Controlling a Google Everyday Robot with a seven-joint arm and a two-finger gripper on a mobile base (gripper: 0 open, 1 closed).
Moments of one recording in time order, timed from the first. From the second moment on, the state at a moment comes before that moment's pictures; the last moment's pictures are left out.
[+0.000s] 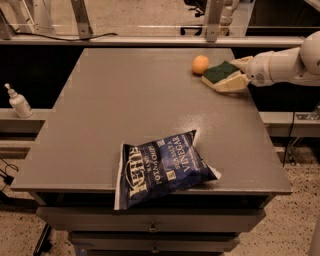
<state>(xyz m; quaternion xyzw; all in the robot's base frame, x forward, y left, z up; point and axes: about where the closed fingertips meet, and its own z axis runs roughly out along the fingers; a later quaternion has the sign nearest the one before) 0.741 -0.231 0.842 -0.44 0.75 0.13 0.48</state>
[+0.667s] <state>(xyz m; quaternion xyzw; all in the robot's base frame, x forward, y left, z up) 0.739 -0.229 0.841 -0.44 0.75 0.14 0.47</state>
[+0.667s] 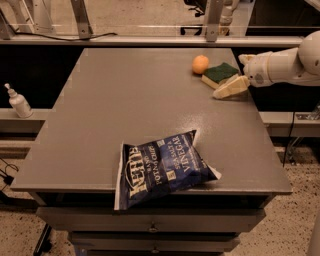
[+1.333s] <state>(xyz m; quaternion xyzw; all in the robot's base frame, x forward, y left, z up) 0.704 -0.241 0.886 -0.45 0.75 0.12 0.48</state>
